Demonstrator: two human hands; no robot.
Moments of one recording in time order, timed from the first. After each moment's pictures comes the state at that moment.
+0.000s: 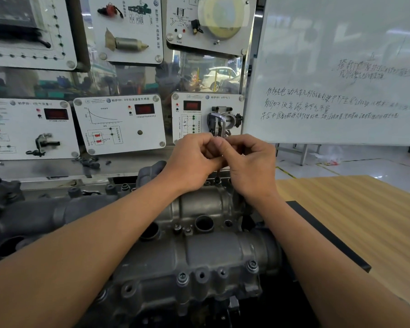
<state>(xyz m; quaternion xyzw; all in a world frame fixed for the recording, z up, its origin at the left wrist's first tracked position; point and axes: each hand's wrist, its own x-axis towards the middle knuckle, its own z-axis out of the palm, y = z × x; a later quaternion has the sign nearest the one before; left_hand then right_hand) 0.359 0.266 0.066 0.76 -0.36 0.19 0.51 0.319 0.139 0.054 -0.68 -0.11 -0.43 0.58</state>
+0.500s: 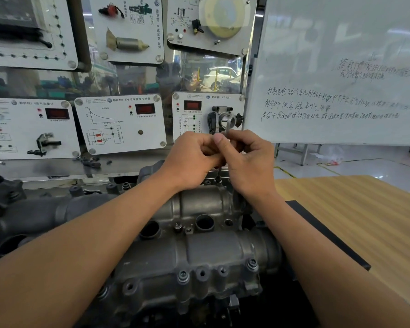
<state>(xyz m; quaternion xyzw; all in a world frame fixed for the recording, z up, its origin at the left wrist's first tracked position) 0.349 0.271 0.074 0.75 -0.39 0.16 0.51 0.322 0.140 0.055 -0.68 -0.13 -0.46 0.55</state>
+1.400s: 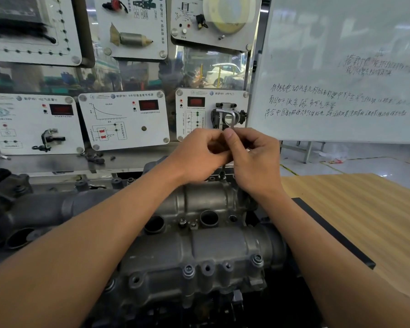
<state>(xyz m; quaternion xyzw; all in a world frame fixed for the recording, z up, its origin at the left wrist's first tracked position) 0.352 0.272 0.078 0.77 -0.40 0.11 0.48 0.318 0.141 0.055 -0.69 -0.16 -0.45 0.54</state>
